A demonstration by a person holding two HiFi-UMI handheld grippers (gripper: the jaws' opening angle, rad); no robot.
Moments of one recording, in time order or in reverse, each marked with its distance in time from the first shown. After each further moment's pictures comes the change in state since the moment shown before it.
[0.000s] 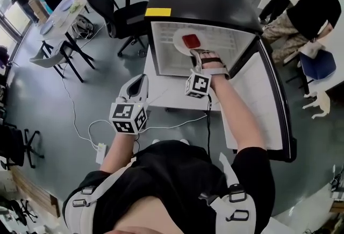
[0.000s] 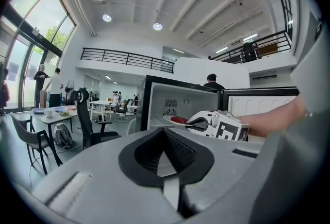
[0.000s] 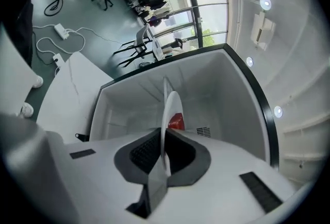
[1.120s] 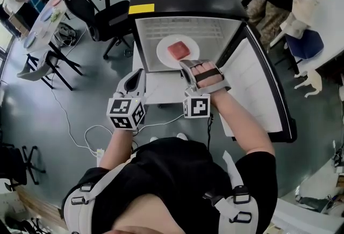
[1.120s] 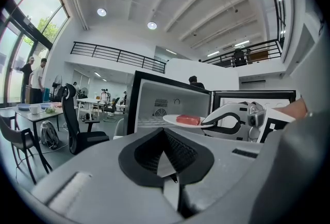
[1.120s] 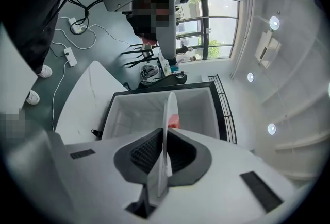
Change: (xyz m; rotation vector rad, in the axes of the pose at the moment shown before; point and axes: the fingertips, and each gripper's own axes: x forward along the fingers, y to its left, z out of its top) left arm 0.026 -0.015 -0.001 -0.009 0.001 -0.131; right arm -0.107 0.001 0.036 -0.122 -0.040 -0.033
